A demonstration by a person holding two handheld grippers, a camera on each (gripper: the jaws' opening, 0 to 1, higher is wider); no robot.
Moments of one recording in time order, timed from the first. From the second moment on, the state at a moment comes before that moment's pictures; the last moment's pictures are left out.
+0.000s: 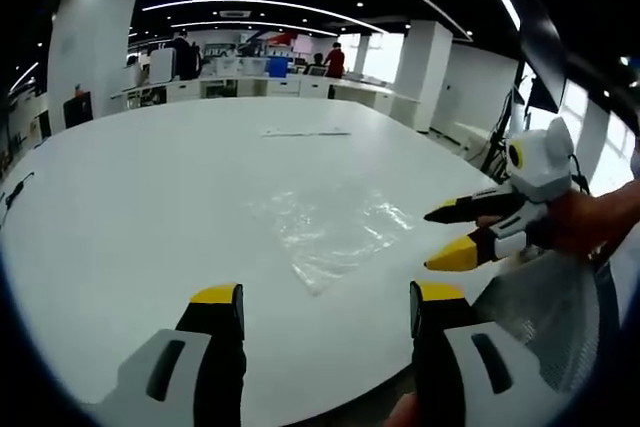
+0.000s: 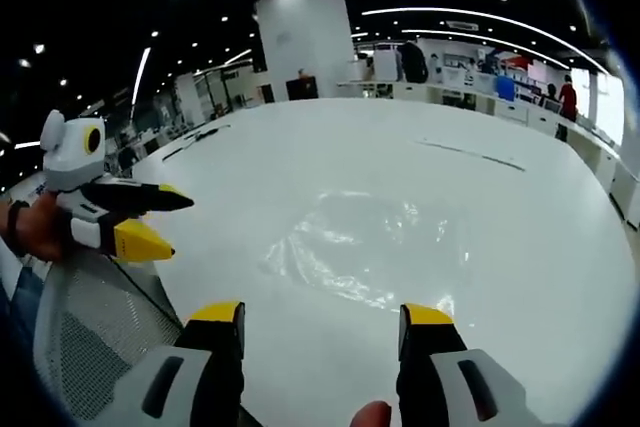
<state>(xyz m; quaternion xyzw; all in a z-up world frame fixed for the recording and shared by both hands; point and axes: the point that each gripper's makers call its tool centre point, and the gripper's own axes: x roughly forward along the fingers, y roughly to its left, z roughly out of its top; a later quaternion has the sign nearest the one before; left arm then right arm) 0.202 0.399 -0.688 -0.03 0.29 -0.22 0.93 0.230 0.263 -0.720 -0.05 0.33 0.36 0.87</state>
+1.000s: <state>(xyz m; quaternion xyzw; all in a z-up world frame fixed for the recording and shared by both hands) 0.199 0.400 -0.701 -0.01 0.31 -0.23 0.92 0.277 0.347 -0.770 -0.09 0.35 0.39 0.85</state>
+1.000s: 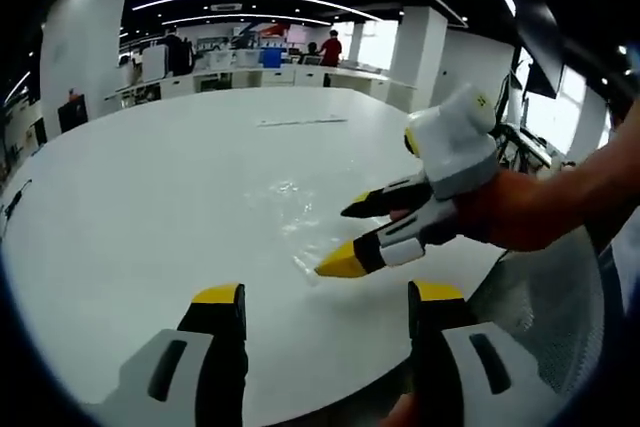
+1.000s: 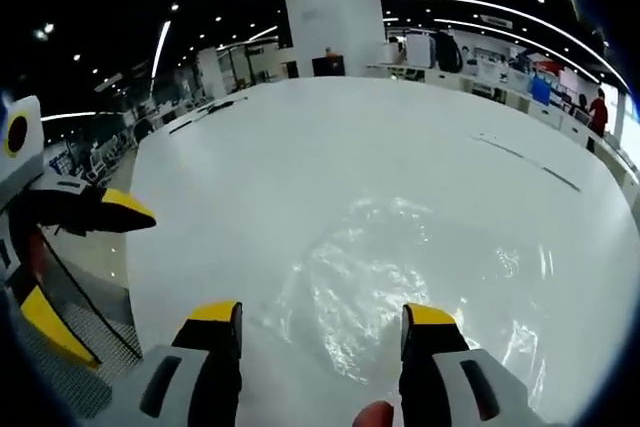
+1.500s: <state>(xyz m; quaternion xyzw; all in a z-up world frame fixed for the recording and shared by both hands) 0.197 0.398 -0.701 -0.02 0.31 -0.23 0.92 0.280 0.350 -0.783 -0.16 0.33 0.39 0.84</state>
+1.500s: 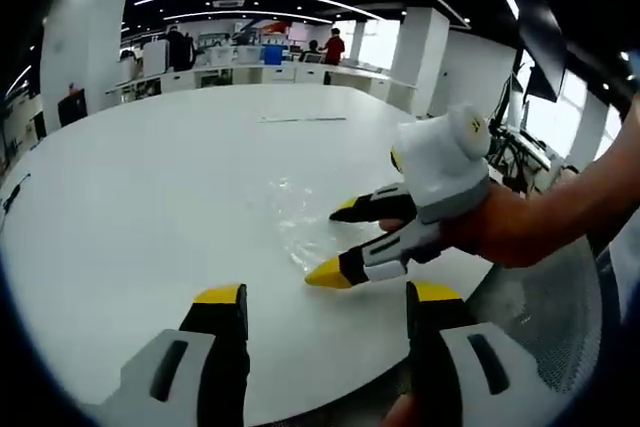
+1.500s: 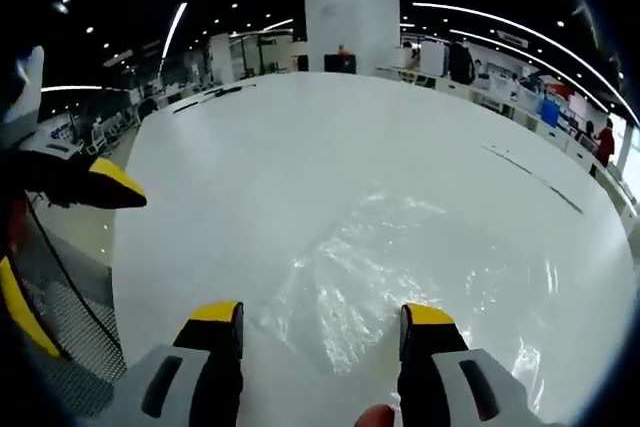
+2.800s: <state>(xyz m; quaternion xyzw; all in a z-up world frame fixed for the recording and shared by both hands) 0.196 0.397 -0.702 -0.02 0.32 -0.22 0.92 0.301 0.338 -0.781 -0.15 0.33 0.39 0.85</state>
